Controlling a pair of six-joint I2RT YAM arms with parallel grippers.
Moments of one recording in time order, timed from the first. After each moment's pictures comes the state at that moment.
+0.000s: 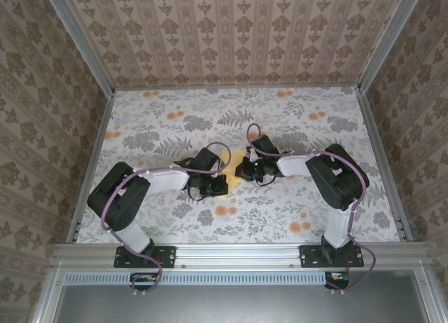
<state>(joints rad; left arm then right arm) -0.75 1.65 0.77 -0.25 0.41 -0.69 0.52 1.89 0.92 0.00 -0.49 0.86</state>
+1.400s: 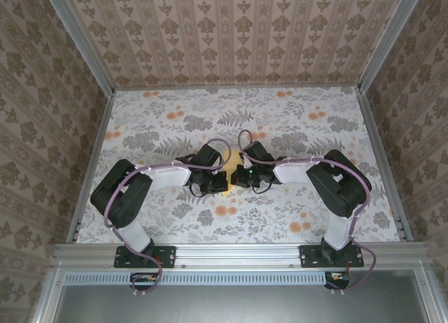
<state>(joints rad) -0.74 1.69 0.84 -0.28 0.37 -0.73 0.63 1.83 0.89 -0.01 -0.42 0.81</state>
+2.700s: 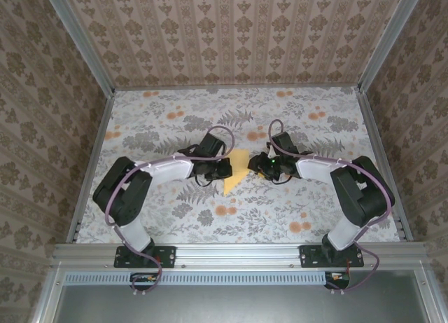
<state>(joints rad) -0.73 1.73 0.97 -0.26 0.26 -0.72 0.42 1.67 0.81 -0.08 -0.43 0.90</state>
